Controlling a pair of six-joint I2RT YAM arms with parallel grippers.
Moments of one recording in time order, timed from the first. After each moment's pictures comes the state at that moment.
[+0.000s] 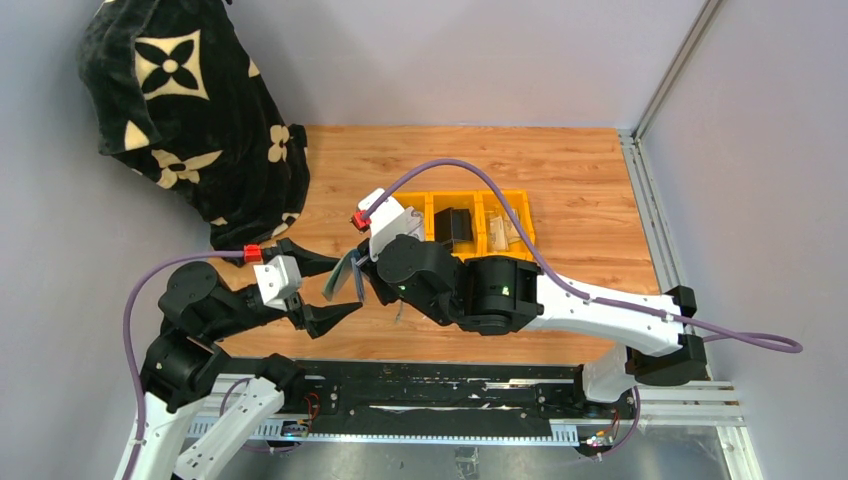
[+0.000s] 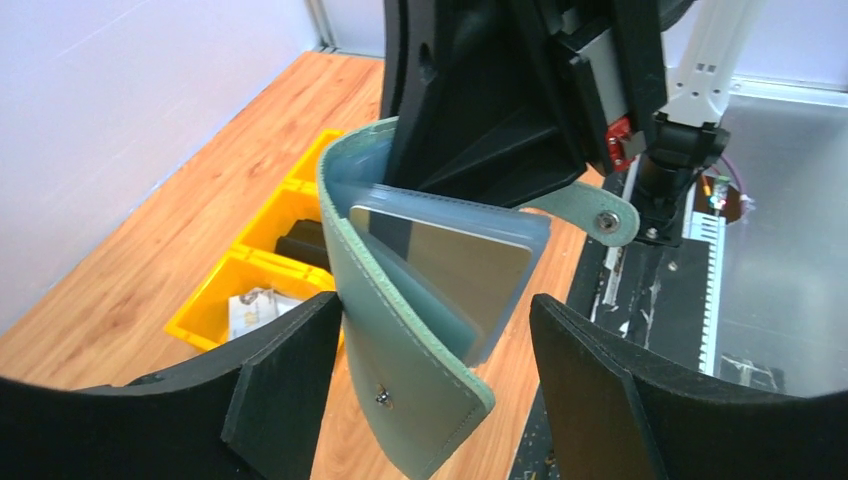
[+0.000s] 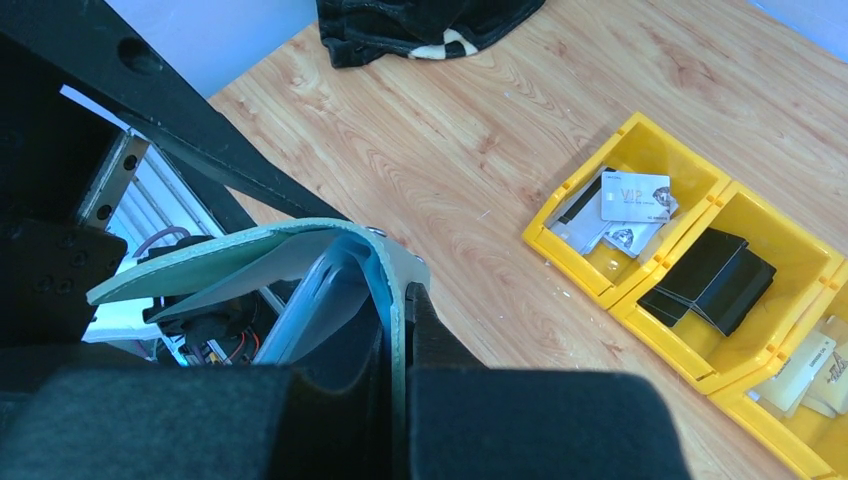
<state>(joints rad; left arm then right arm) -0.45 0.45 1.00 -0.61 0.69 0.18 1.46 1.53 1.79 -0.67 0.57 0.30</state>
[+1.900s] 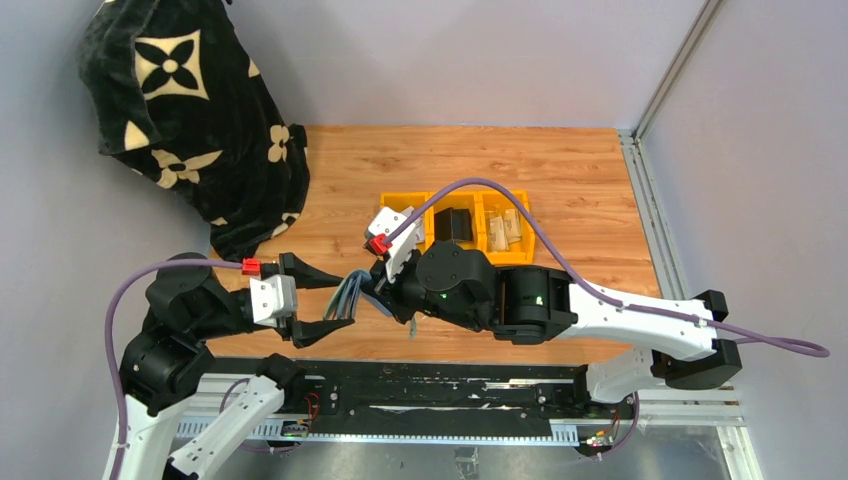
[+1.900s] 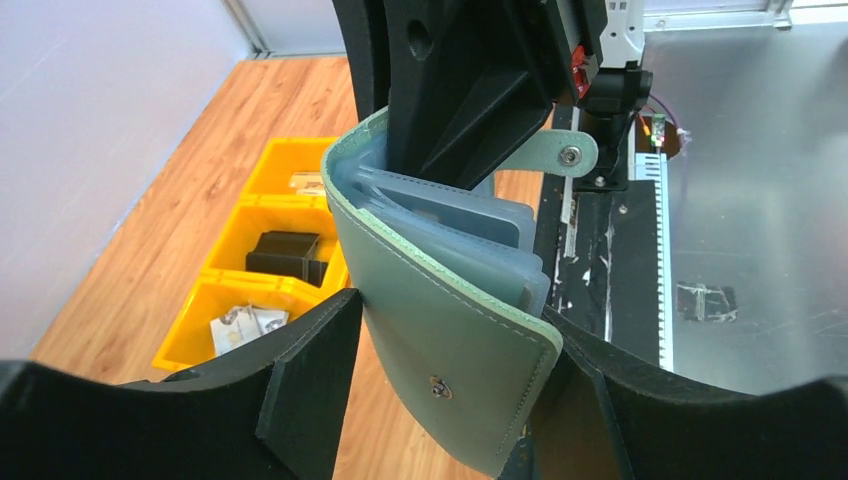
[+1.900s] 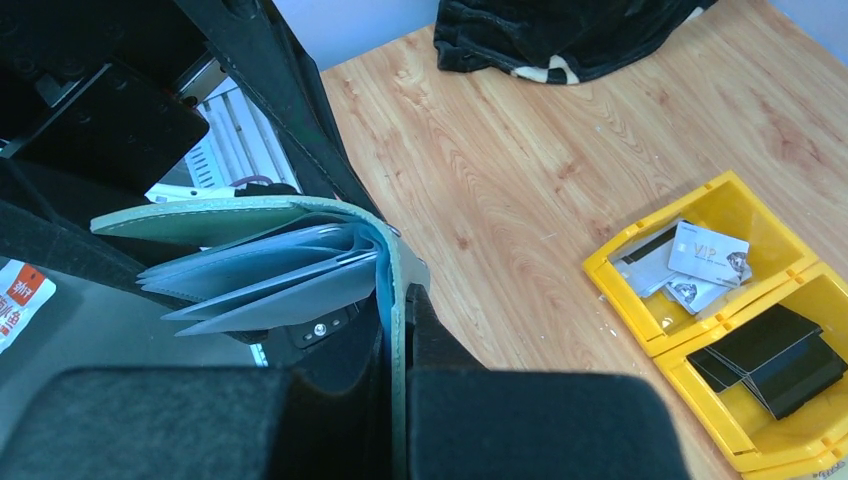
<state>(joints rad) -0.45 0.52 1.17 -0.83 0.84 0.36 1.48 1.38 1.62 -0.53 0.34 0.17</state>
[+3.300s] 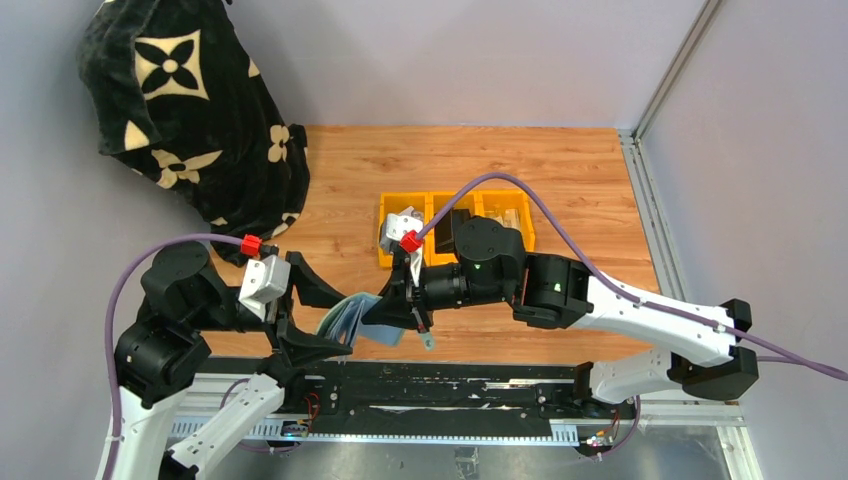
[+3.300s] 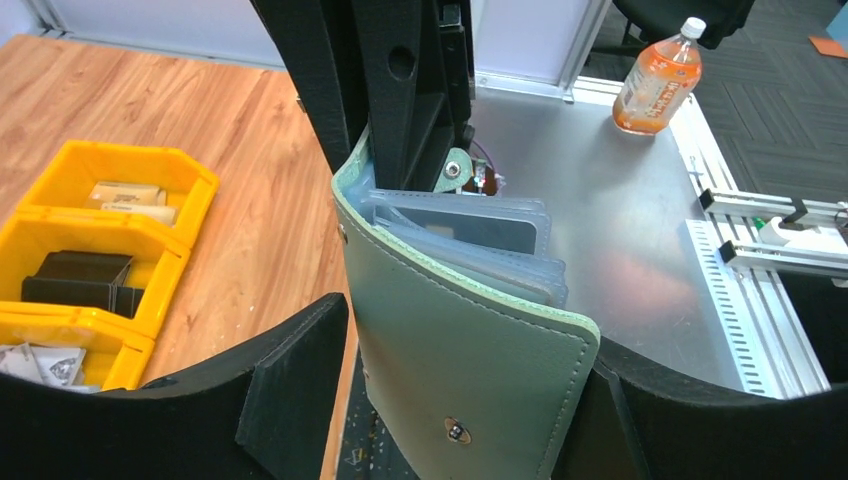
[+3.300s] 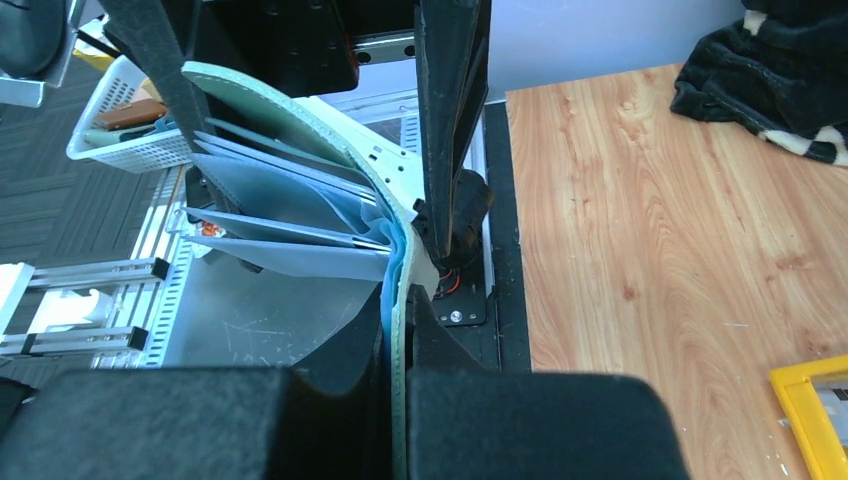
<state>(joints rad) -0.45 0.60 1.26 -0.87 1.07 0.07 1.34 1.26 1.45 -0.35 -0.30 0.17</state>
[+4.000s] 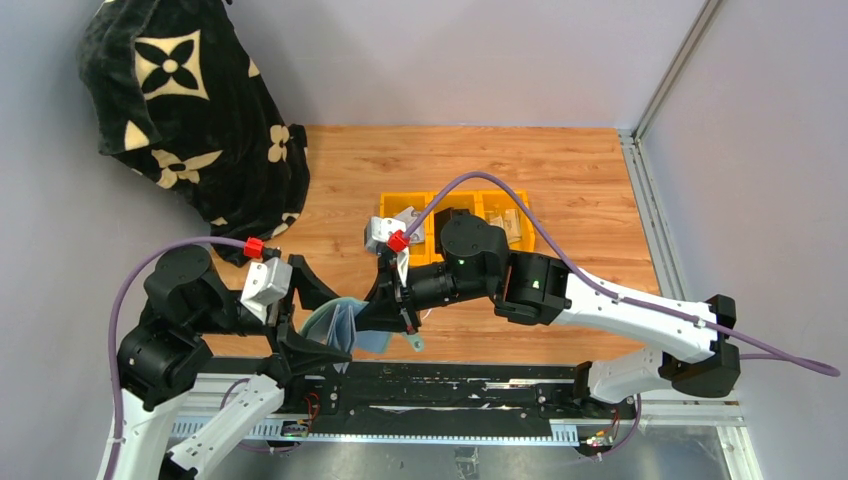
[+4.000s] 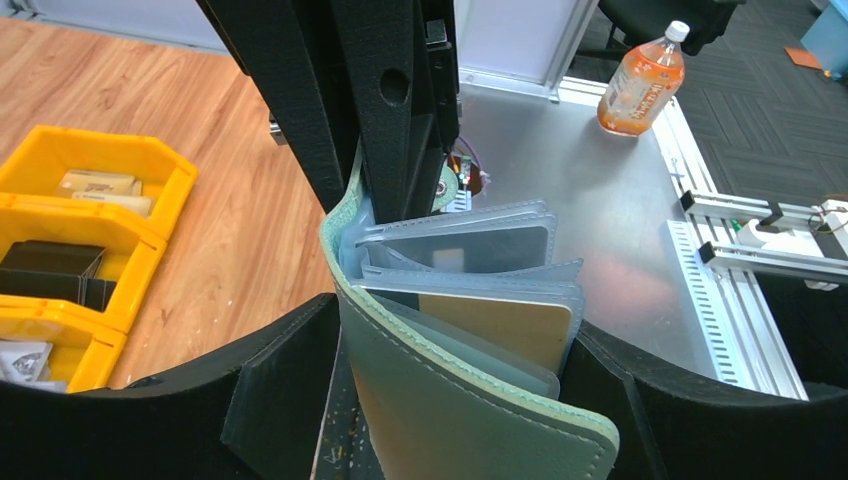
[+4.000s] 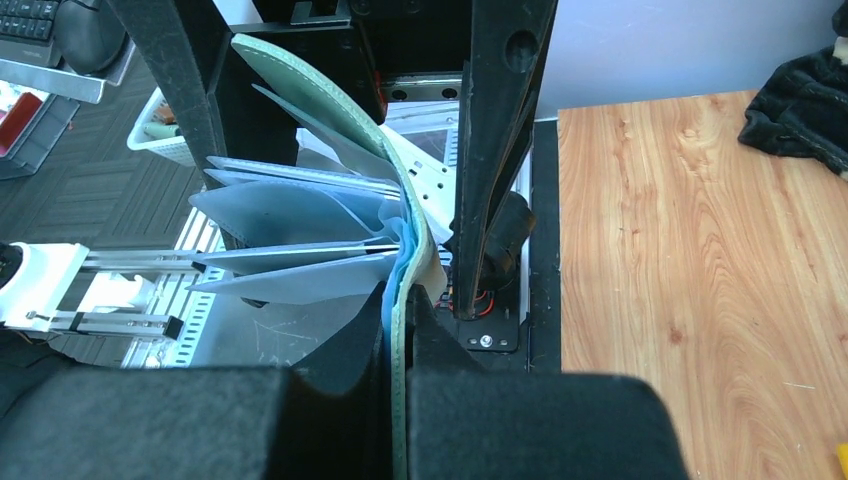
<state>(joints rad) -0.46 0.58 1.23 -0.86 1.07 0.02 1.32 1.32 1.43 -0.24 -0.45 0.19</state>
